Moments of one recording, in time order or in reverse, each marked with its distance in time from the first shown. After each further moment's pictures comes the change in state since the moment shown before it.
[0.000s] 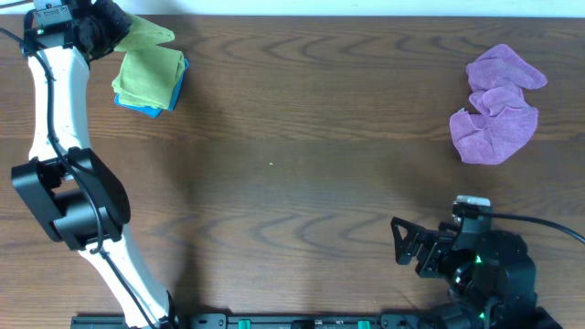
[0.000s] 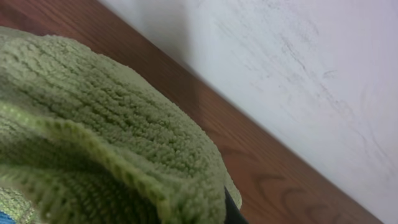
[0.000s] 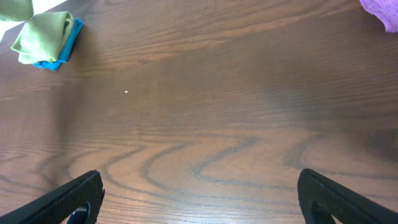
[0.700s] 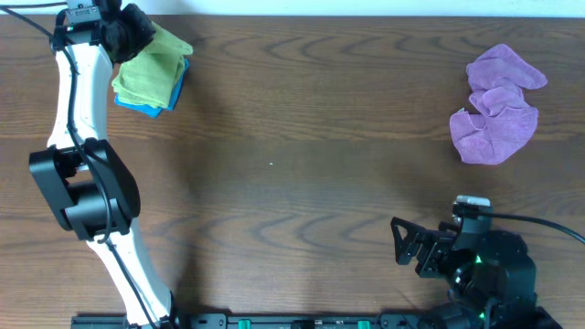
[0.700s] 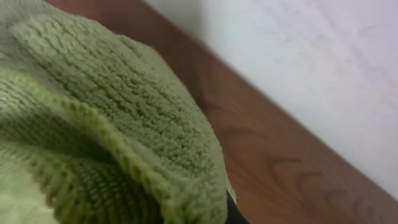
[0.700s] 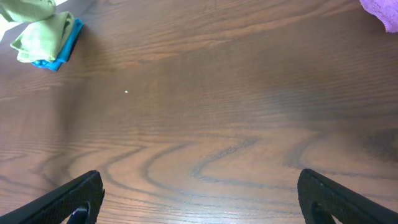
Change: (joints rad) left arm -0.074 0.050 0.000 -0.050 -0.056 0.011; right arm 0.000 0.000 0.000 0.000 0.000 0.000
